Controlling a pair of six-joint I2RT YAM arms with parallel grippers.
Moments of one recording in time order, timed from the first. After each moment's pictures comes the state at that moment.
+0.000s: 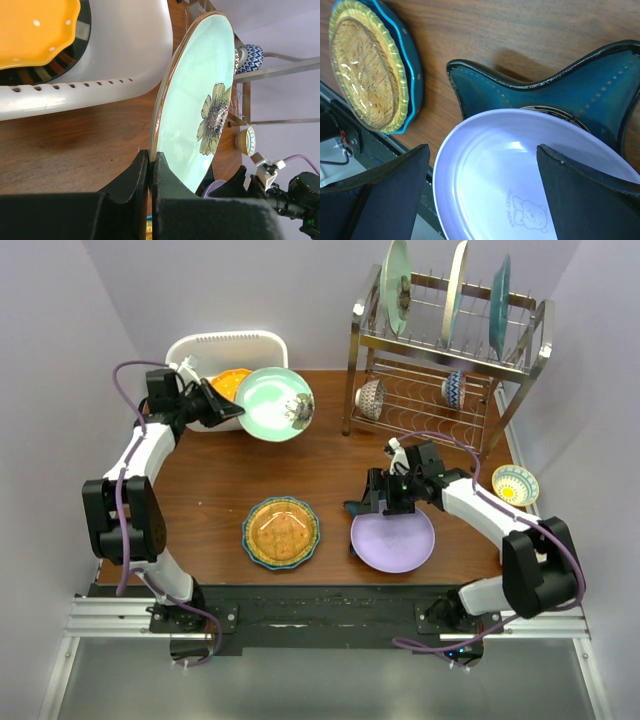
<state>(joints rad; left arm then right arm) 0.09 1.69 1.29 -0.14 0.71 -0.60 0.36 1.39 0.80 -0.41 -0.46 0.37</state>
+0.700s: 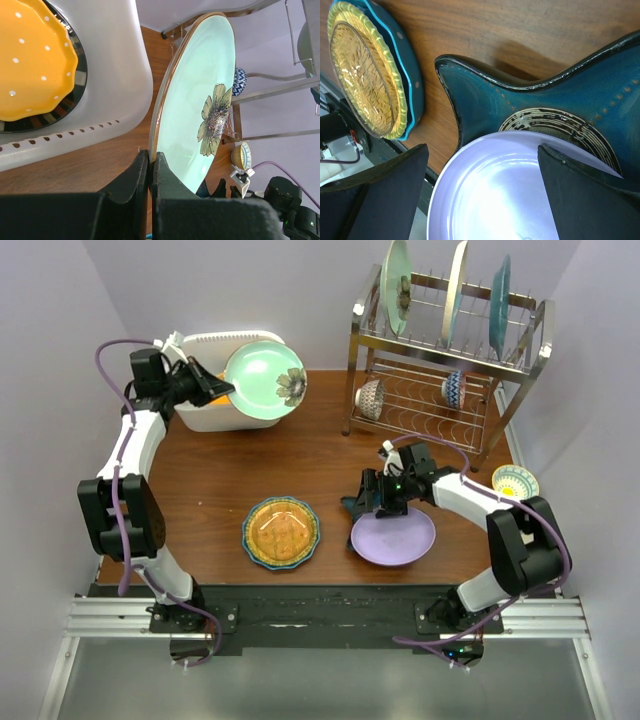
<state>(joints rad) 0.13 1.72 1.45 -0.16 0.72 -0.60 0.36 1.52 0.81 -0.32 -0.53 0.40</state>
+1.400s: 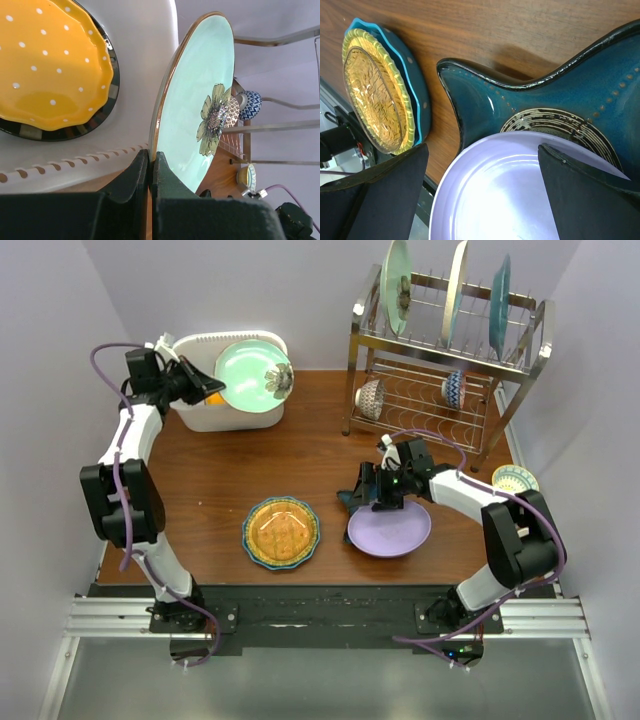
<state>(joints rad) 0.18 1.83 1.52 -0.16 0.68 -0.64 0.36 1.57 0.84 -0.25 -0.52 0.44</state>
